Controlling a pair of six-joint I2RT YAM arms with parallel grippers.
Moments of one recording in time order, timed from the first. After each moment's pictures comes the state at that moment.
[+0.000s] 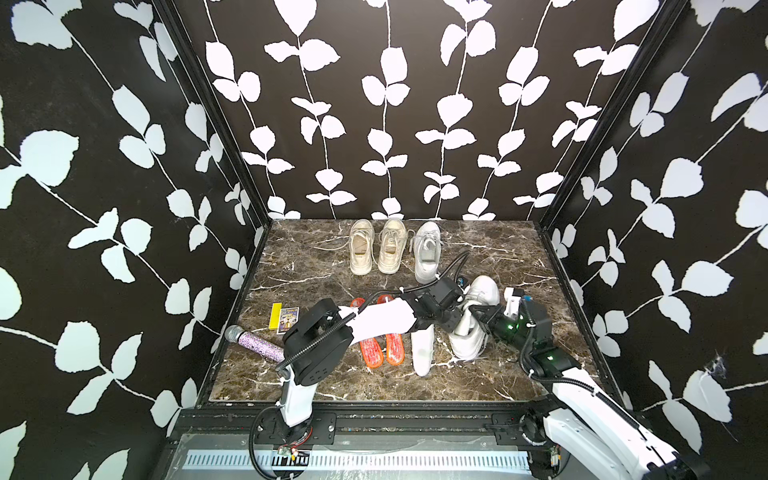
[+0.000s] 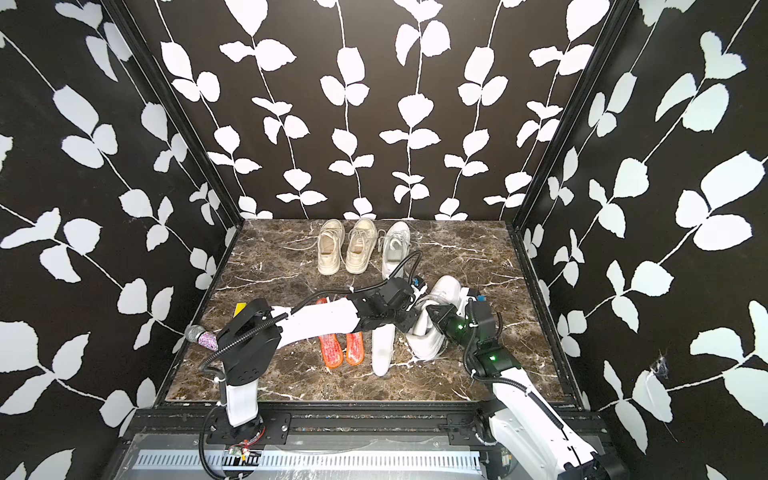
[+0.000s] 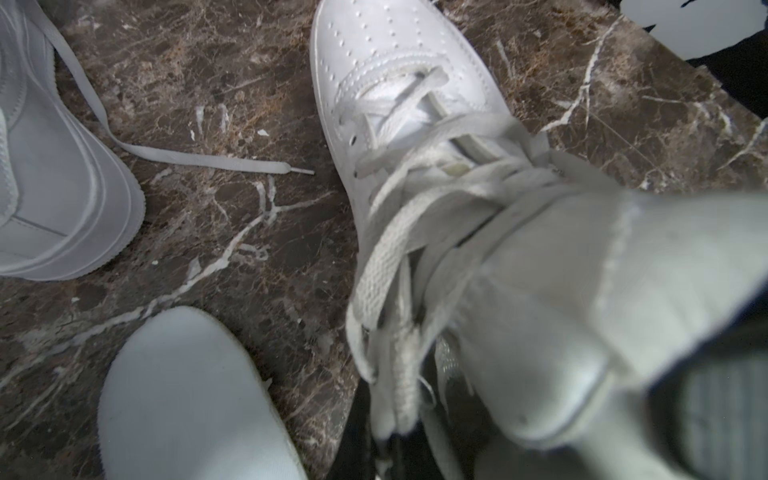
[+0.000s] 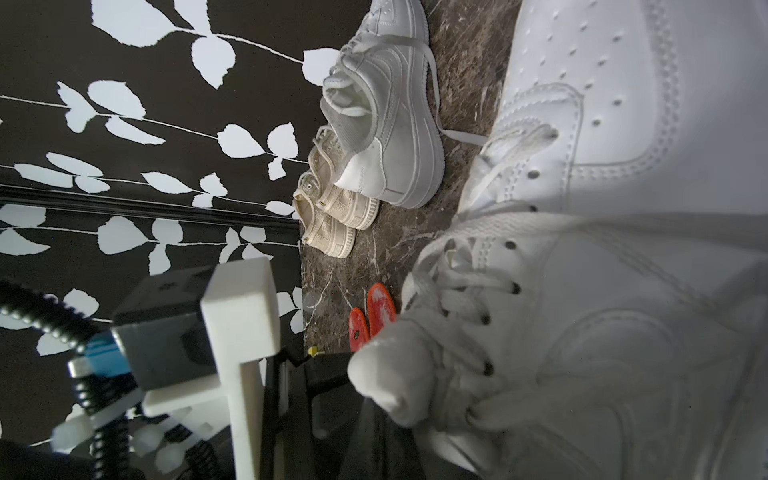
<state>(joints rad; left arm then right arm) -1.05 1.92 1.35 -0.23 -0.05 -0.20 0.31 0.78 0.39 0.01 -0.31 1.15</state>
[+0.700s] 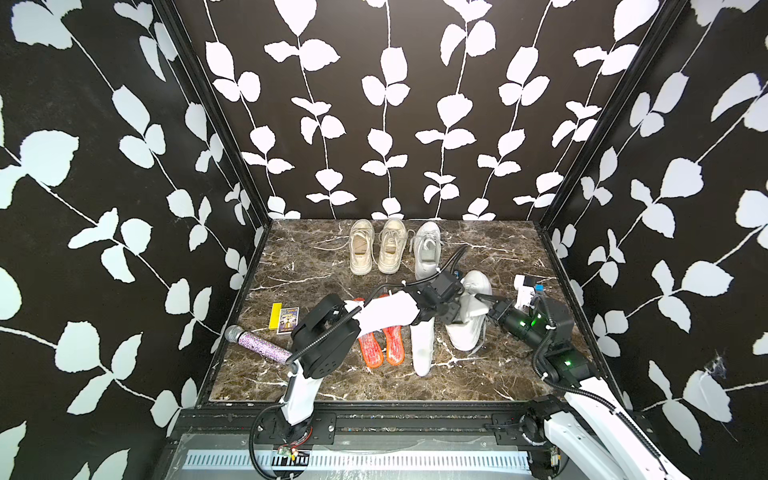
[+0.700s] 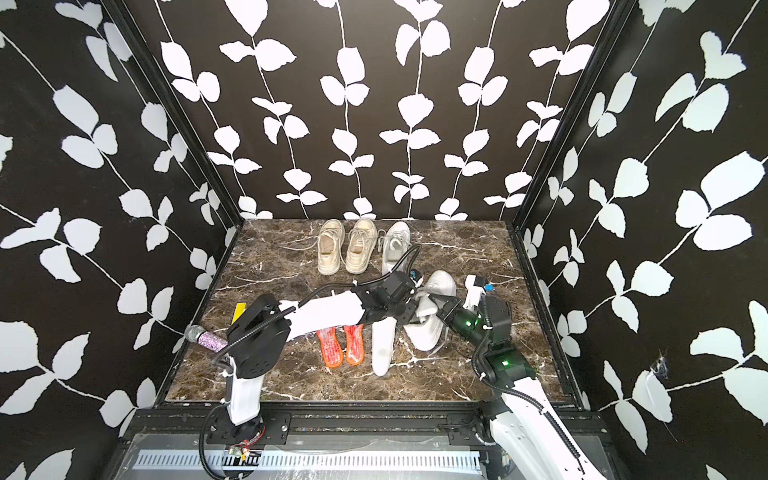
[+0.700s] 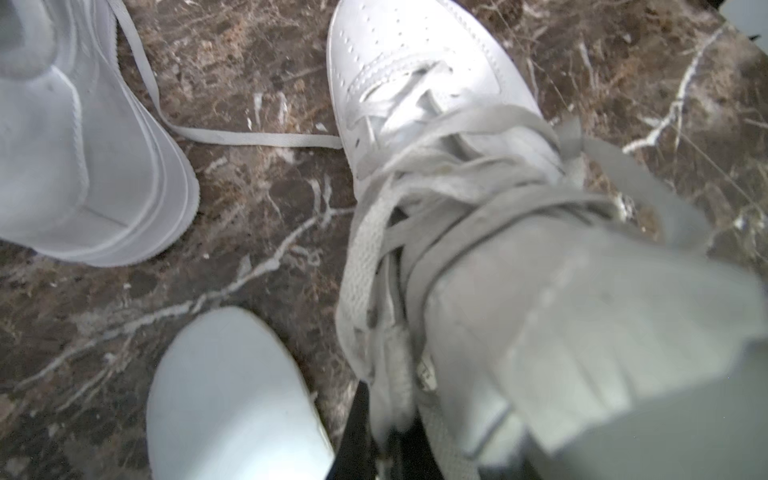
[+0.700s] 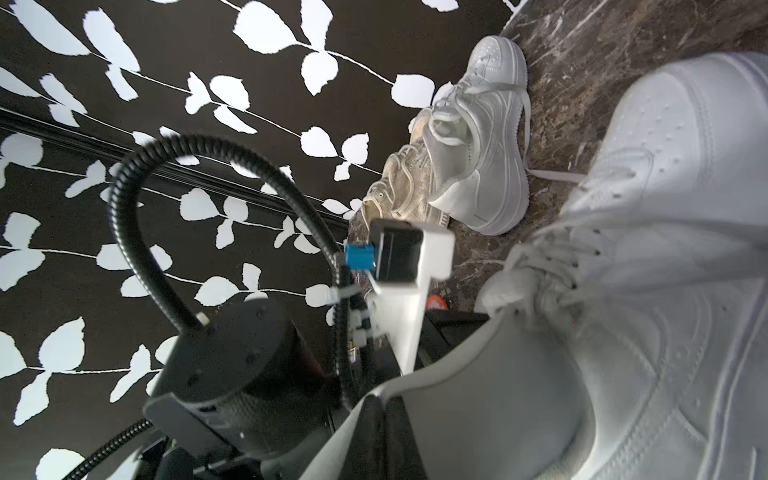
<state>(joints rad) -1.00 2.02 1.50 -0.34 -0.10 -0.25 0.30 0.64 0.48 -0.10 -0.36 1.04</state>
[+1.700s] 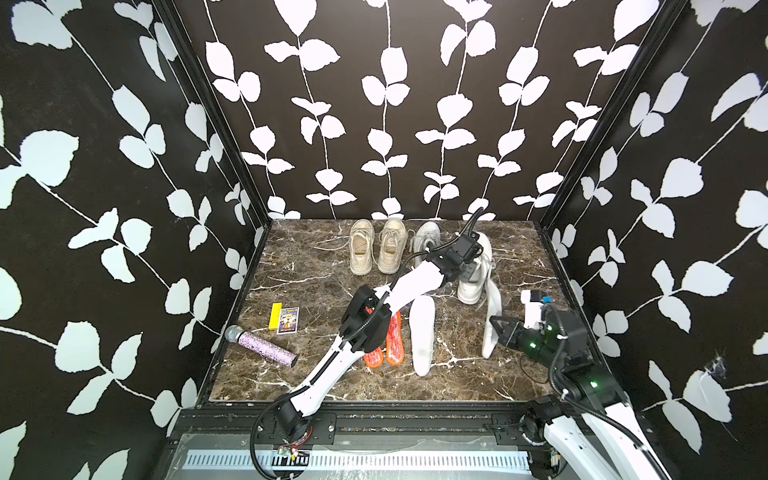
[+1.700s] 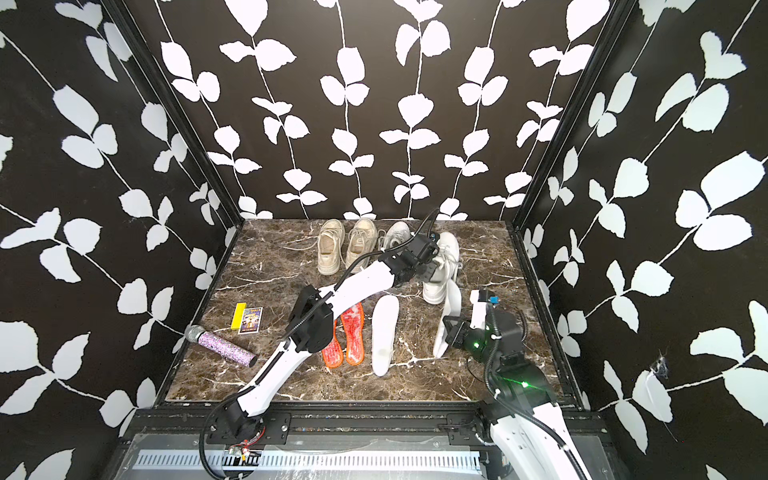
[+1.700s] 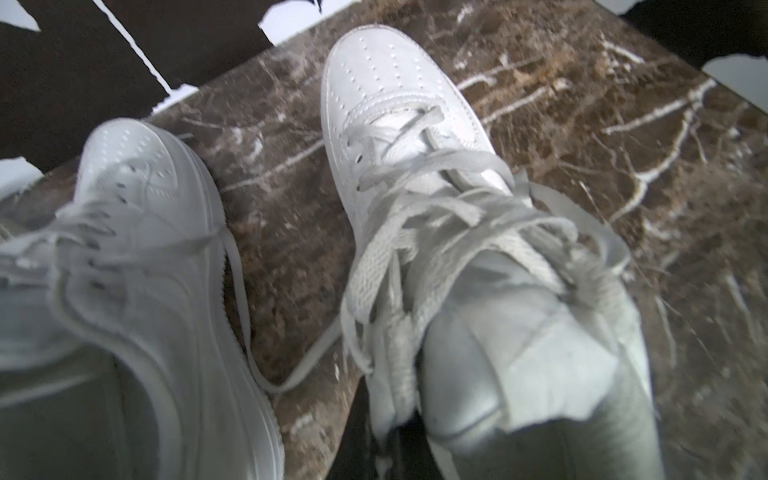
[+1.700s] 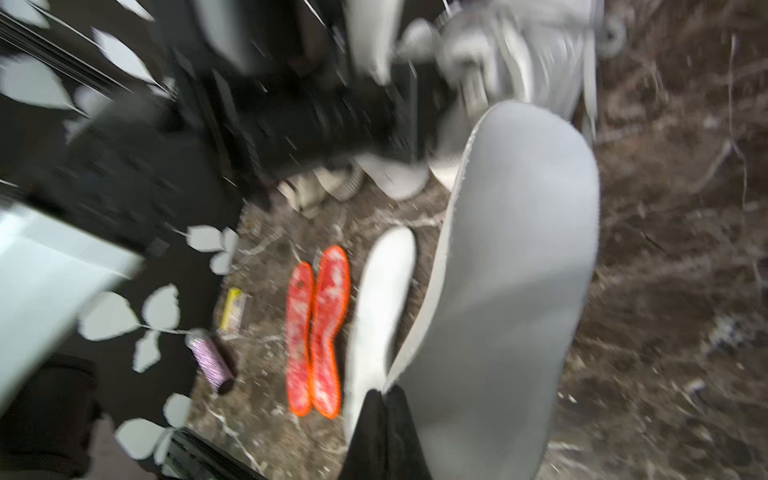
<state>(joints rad) -0.90 2.55 2.41 -0.58 -0.23 -0.13 0.29 0.51 0.55 -0.60 -0.26 0.63</state>
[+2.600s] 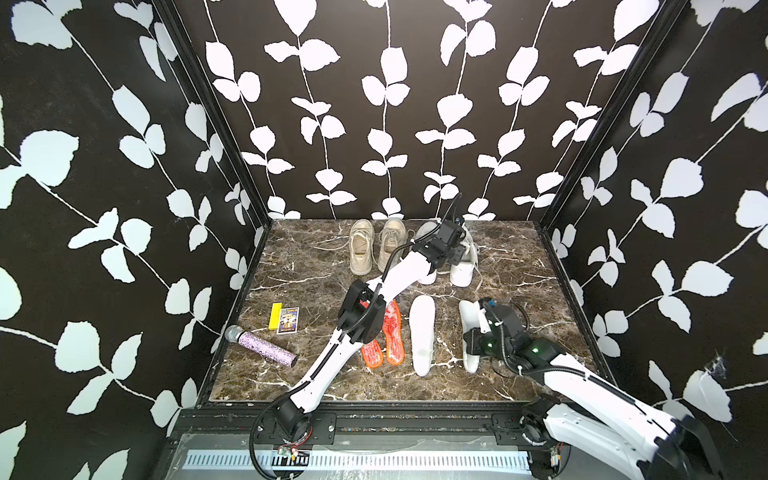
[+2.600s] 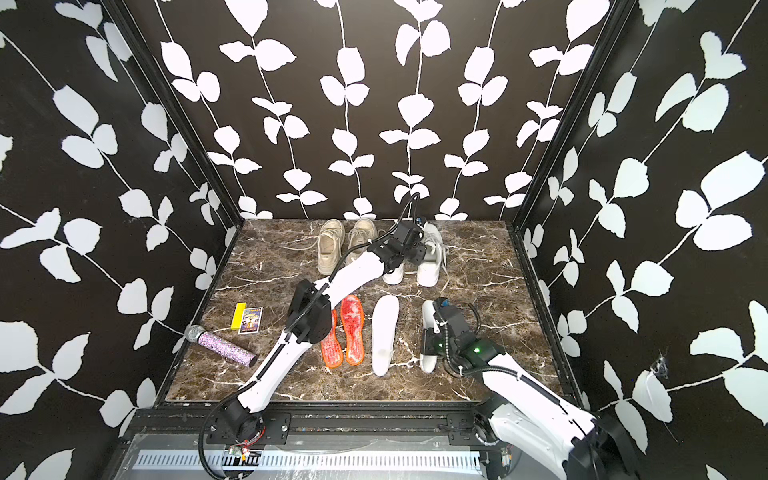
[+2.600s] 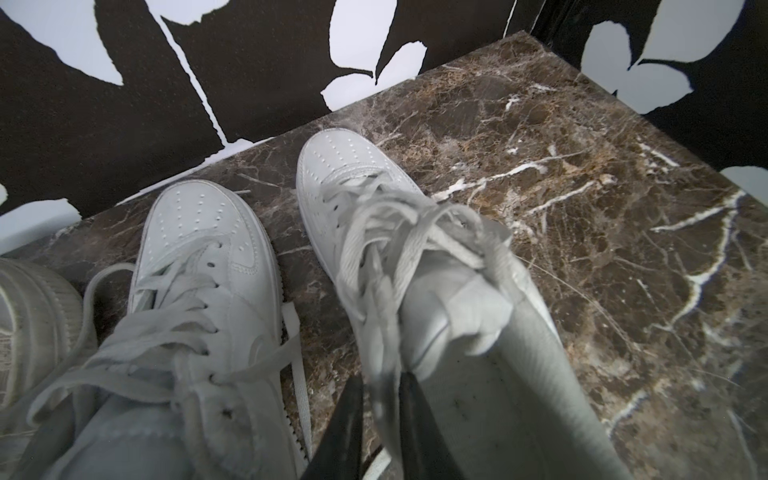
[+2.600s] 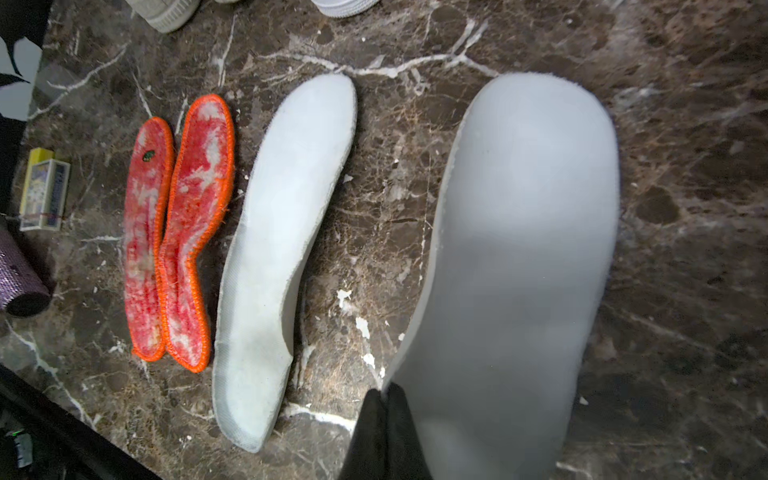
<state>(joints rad) -0.81 2.59 2.45 -0.47 -0.14 -0.14 0.62 0.96 0.49 -0.39 -0.05 0.53</state>
